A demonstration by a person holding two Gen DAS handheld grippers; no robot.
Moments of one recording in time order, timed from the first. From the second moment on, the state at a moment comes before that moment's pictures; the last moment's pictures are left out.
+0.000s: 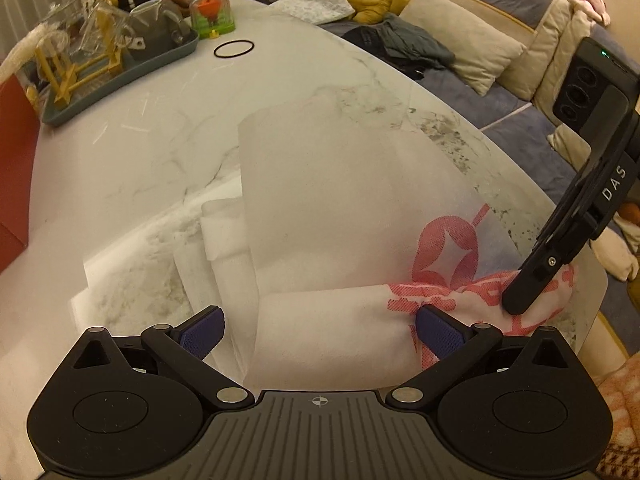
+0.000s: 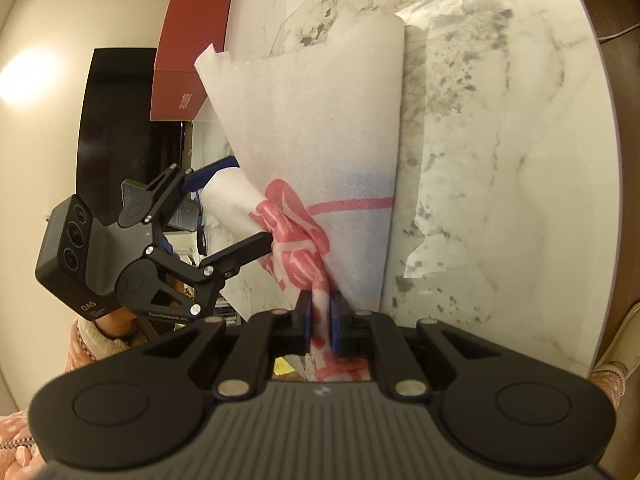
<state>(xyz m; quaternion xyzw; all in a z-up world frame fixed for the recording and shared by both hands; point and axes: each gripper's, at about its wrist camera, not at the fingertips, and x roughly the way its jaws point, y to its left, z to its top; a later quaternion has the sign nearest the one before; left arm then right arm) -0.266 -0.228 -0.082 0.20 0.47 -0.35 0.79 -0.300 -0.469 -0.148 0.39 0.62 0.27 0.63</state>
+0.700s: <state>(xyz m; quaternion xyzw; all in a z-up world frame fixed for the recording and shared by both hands) -0.260 -0.223 -0.091 0.14 0.50 -0.31 0.80 -0.376 -0.322 -0.050 -0.23 0.39 0.34 0.82</state>
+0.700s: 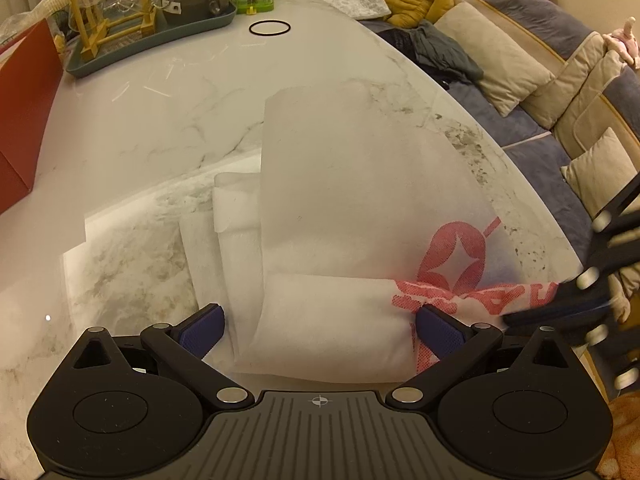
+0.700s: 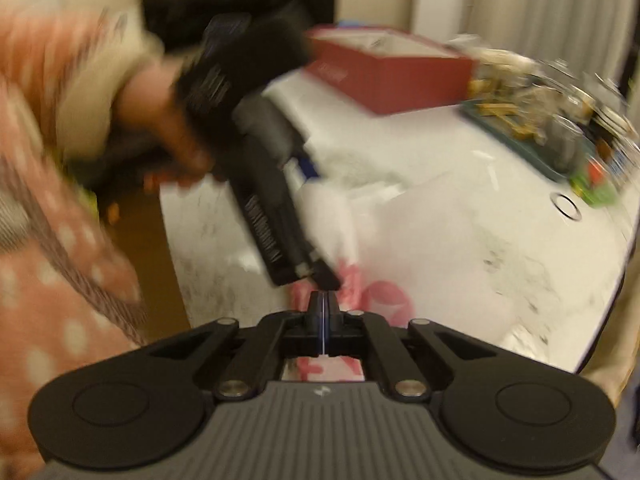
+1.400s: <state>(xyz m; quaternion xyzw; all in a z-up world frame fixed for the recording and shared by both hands) -0.312 -0.223 -0.066 0.23 0.35 -0.47 0.78 -0.349 -0.338 -0.076 -0.17 0.45 0.30 0.82</state>
